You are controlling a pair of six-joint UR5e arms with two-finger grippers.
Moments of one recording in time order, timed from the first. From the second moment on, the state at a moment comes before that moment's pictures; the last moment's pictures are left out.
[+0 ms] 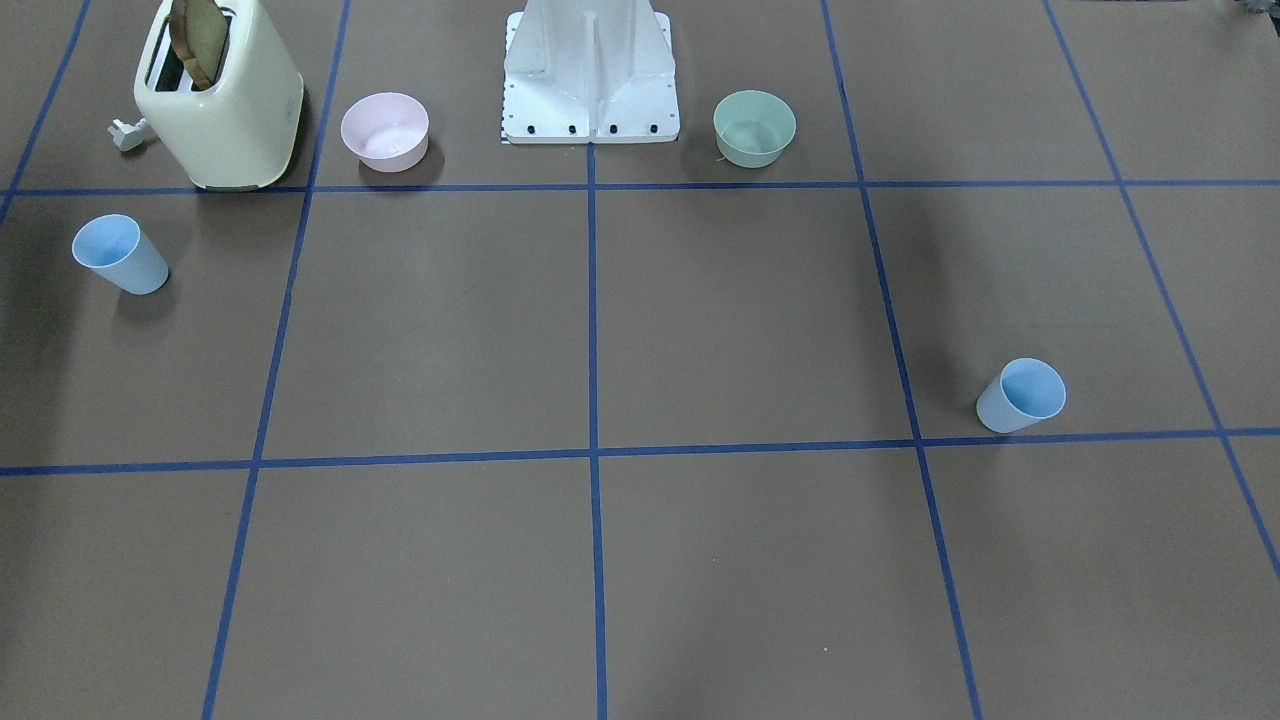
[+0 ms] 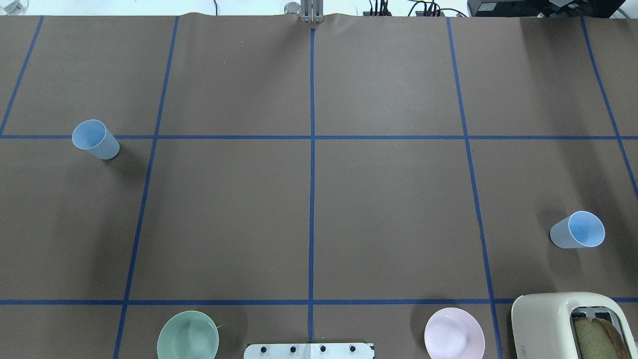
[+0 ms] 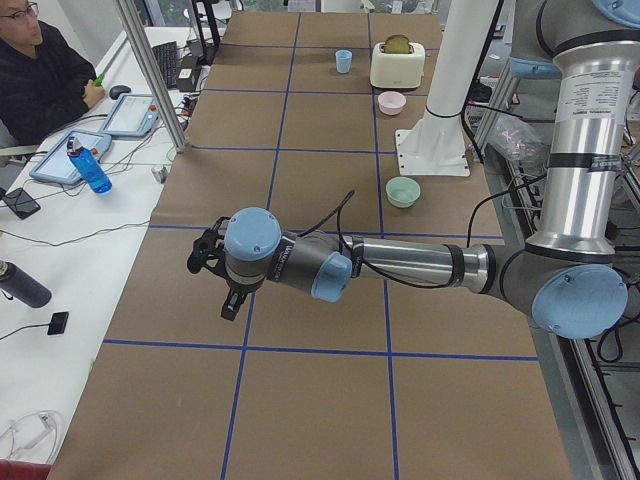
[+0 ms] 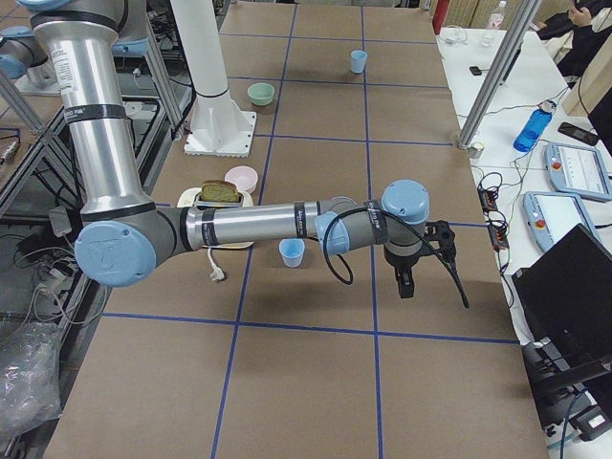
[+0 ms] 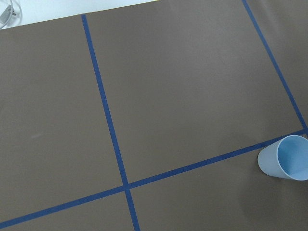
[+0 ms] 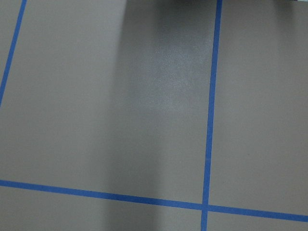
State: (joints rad) left arm -1.64 -1.62 -1.60 -1.88 -2.51 0.03; right arm 1.54 -1.39 1.52 -1.38 2.37 0.15
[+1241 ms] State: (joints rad) left arm -1.42 -1.71 -1.62 -1.89 -2.42 -0.15; right arm 1.44 -1.60 1.63 -1.19 2.37 0.31
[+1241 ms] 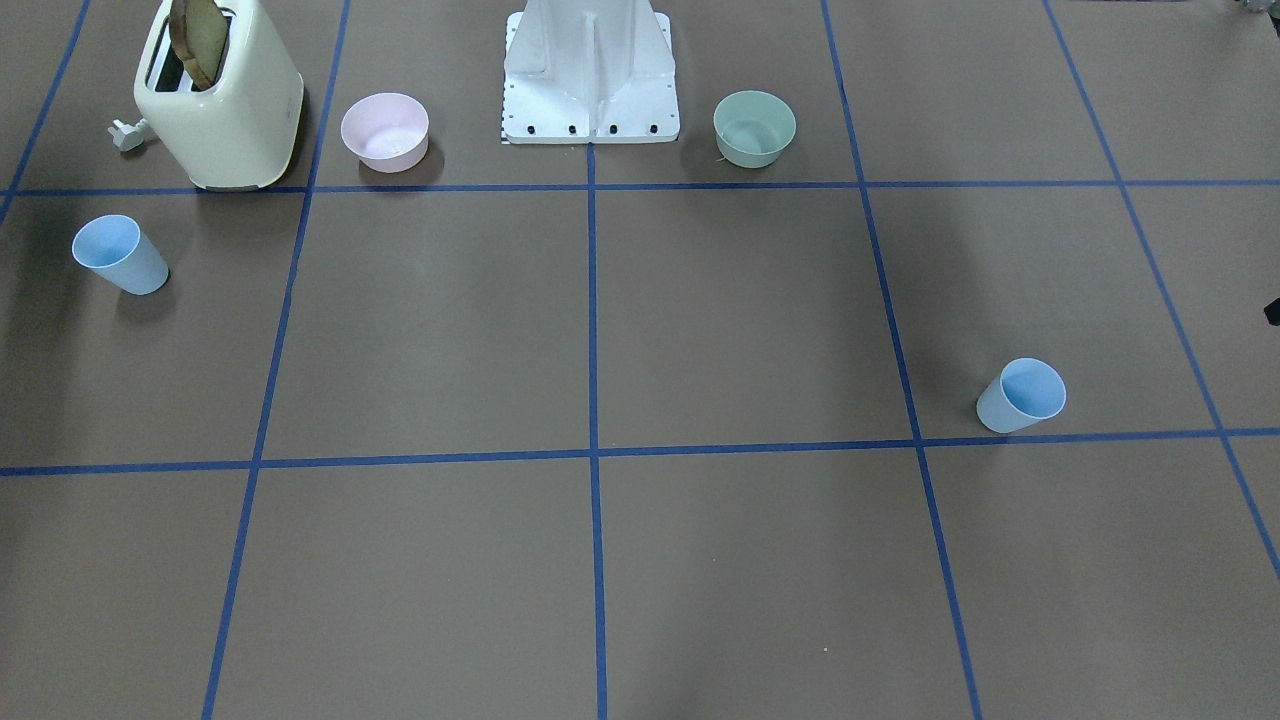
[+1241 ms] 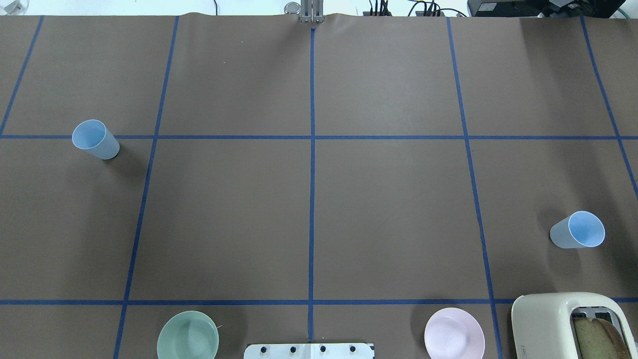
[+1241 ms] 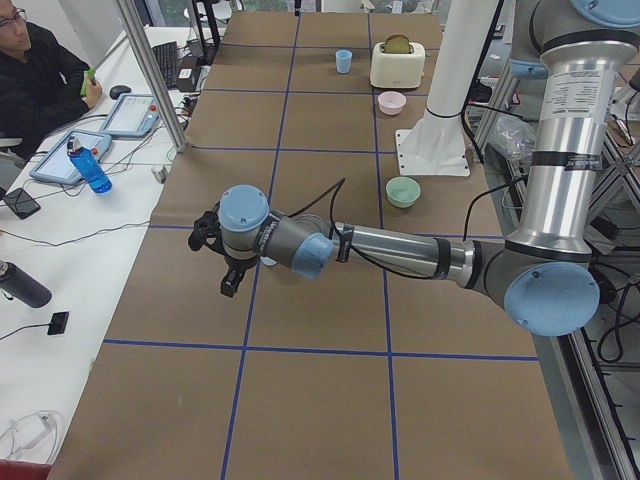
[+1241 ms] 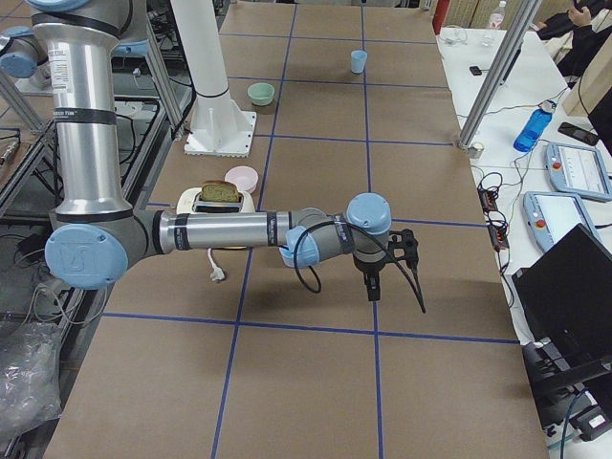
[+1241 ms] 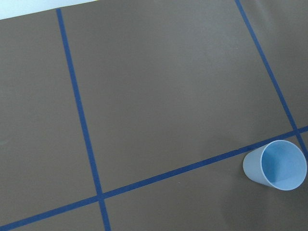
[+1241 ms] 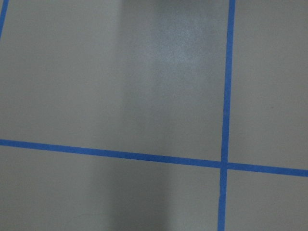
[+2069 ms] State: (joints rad) left arm -1.22 -1.79 -1.53 -1.94 -2.31 -0.24; right arm 1.33 -1.85 1.75 -0.91 2.42 0.51
